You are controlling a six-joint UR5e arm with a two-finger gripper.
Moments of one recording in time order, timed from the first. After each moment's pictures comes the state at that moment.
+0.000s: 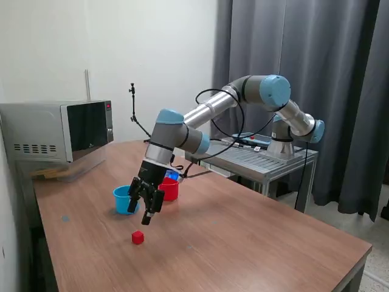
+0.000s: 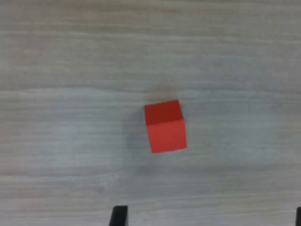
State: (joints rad) arm -0.06 -0.47 0.87 -2.42 -1.48 -3.14
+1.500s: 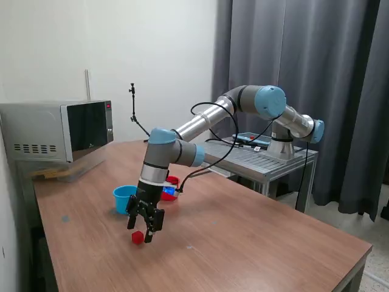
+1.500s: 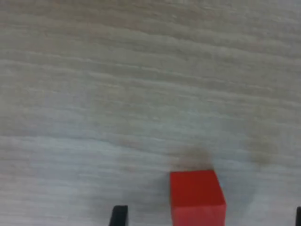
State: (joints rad) arm -0.06 -0.38 0.79 -2.32 -1.49 -3.28
